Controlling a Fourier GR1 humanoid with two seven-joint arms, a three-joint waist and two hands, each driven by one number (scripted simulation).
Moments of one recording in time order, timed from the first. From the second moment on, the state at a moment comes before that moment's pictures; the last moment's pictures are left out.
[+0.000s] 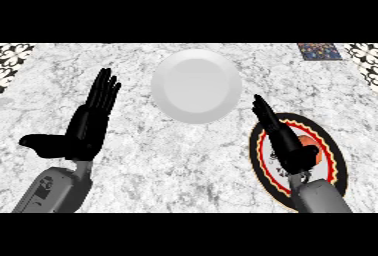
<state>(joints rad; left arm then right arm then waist) -0.27 0.34 -0.30 -1.51 0.42 0.29 -0.15 -0.20 -0.25 0.30 -1.38 -0.19 -0.06 -0.15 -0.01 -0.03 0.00</state>
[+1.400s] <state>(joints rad) -0.07 0.40 -0.34 -1.40 0.30 0.43 0.11 0.09 -0.60 0.01 -1.43 0.01 -0.10 -0.44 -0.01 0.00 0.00</state>
